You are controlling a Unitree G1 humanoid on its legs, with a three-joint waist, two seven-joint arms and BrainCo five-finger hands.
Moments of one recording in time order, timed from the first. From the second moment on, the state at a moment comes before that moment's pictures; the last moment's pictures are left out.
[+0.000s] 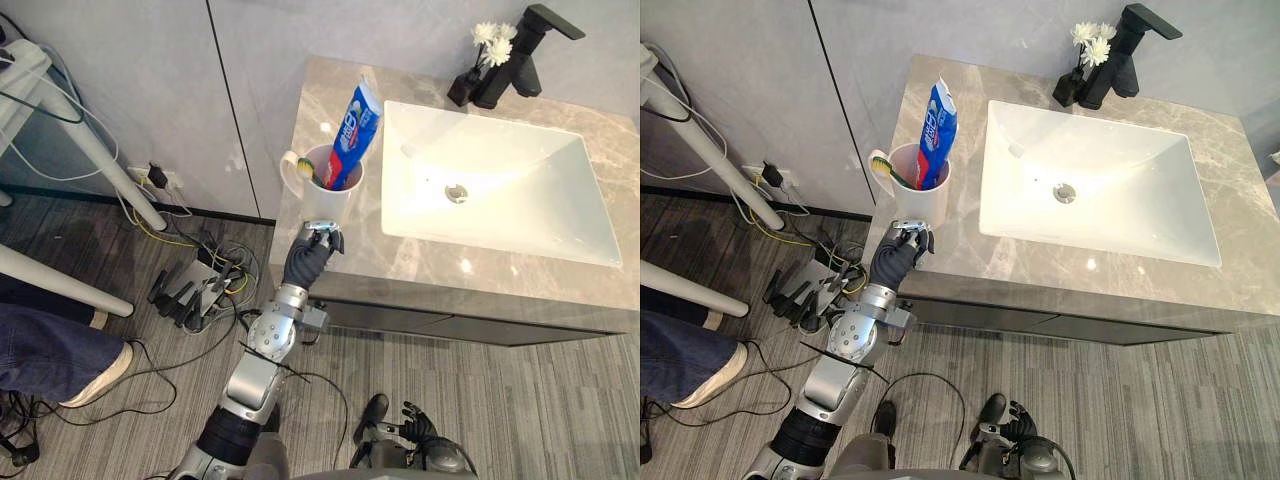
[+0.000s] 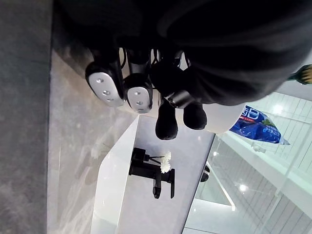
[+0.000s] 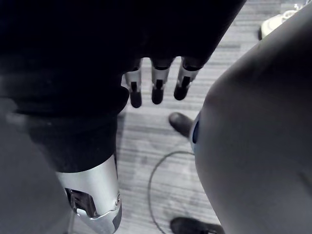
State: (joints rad) left arm -0.13 0.10 -0.31 -0.16 -0.14 -0.12 0.09; right arm 0.05 0.00 0.04 0.99 -0.01 -0.07 -0.09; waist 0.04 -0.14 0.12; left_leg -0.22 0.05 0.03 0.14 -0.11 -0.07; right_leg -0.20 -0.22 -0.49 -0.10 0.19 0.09
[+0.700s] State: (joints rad) left arm -0.13 0.11 -0.28 -0.15 -0.14 -0.12 0.09; right arm 0.06 -0.01 0.04 0.91 -0.01 -0.06 -0.08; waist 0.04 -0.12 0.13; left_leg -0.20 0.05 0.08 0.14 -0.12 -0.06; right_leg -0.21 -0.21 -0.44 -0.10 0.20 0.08
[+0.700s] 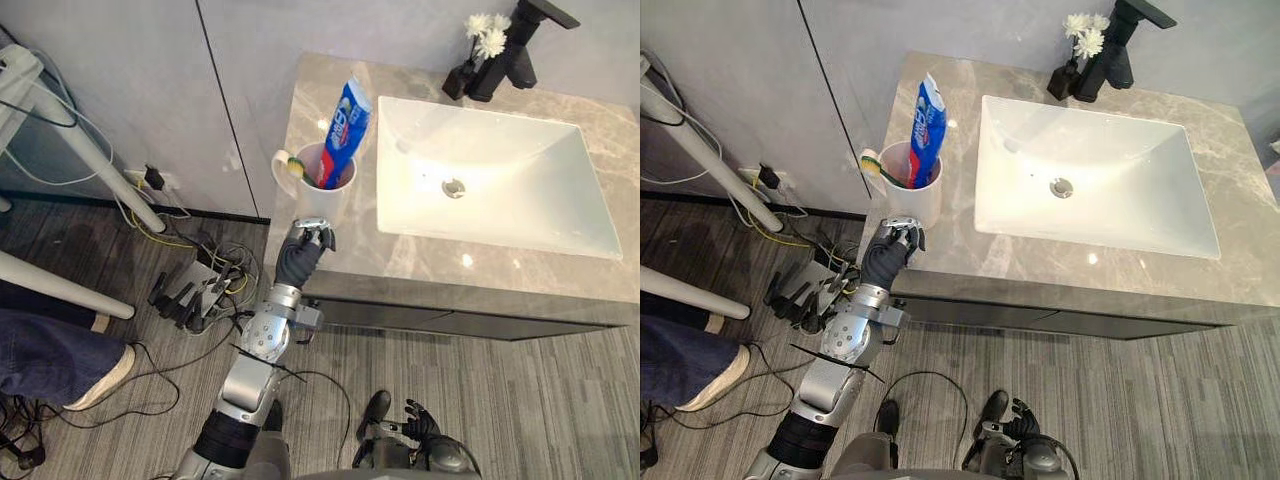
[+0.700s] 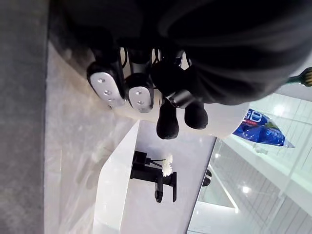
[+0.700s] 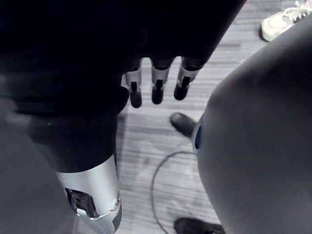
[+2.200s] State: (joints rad) left arm -0.03 0.14 0.01 -0.12 -0.11 -0.10 0.16; right arm 0.10 -0.03 0.06 0.85 -0.02 -0.06 -0.04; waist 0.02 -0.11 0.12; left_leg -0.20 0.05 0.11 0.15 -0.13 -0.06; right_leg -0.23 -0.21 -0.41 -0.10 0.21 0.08
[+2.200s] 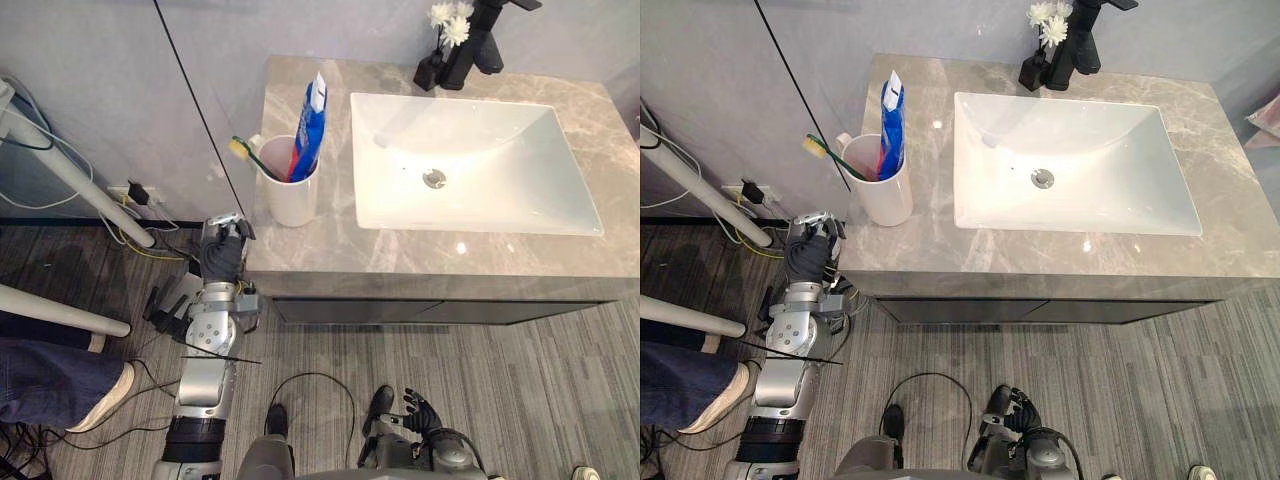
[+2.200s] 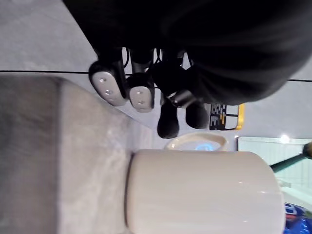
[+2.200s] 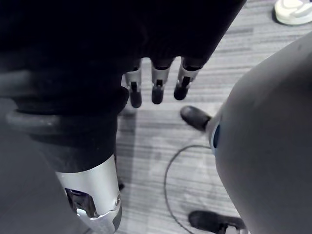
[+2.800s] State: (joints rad) left arm -0.04 0.17 0.00 -0.13 -0.11 -0.08 0.17; right arm 0.13 -0.03 0.05 0.84 -0.02 -0.06 -0.04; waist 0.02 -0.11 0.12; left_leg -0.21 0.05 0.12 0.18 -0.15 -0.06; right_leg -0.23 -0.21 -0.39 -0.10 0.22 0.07
